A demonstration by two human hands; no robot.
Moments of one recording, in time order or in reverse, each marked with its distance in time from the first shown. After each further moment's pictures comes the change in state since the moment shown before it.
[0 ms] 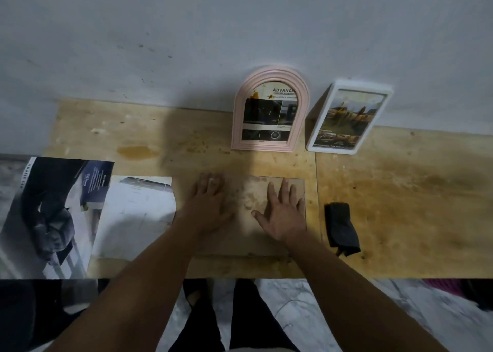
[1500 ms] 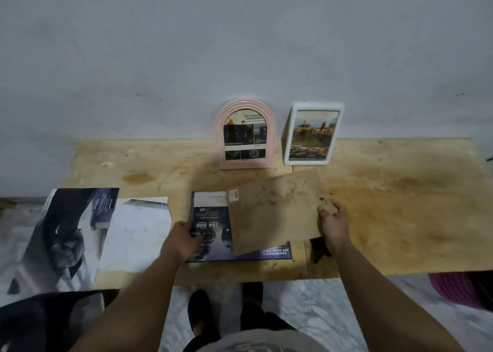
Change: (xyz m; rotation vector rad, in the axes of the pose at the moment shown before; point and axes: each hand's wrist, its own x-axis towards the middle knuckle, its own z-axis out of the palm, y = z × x) left_hand -0.074 0.004 0.008 -0.559 0.076 -0.382; right_hand -0.056 0.138 -0.039 1.501 0.416 0.474
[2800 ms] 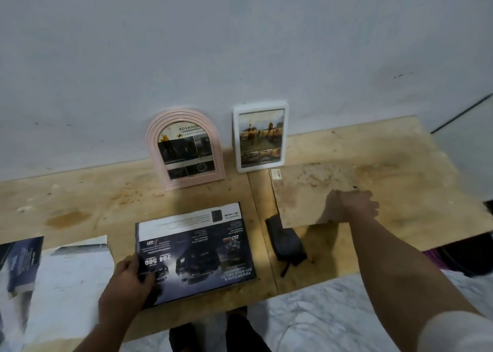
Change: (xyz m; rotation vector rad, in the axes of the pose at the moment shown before) left_hand 0.006 0.002 0.023 0.223 0.199 0.027; right_hand 0.157 -0.040 -0.111 -0.682 0.668 0.317
